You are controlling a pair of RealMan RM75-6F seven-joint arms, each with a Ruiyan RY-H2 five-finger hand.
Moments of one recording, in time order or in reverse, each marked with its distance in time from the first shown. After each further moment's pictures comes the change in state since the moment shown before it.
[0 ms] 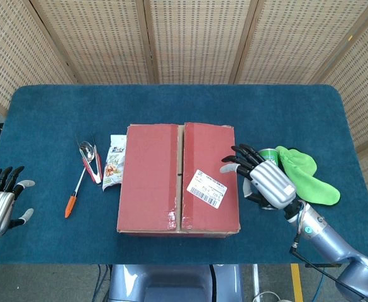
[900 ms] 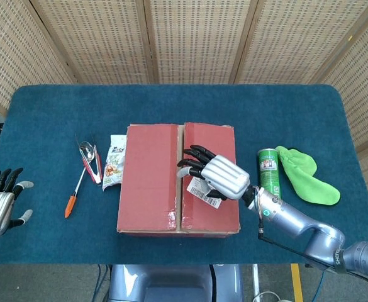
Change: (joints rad) left arm -0.011 -0.005 0.003 0.005 -0.054 -0.026 0.015; right arm 0.253 -0.122 0.014 0.105 -0.019 -0.164 -0.016
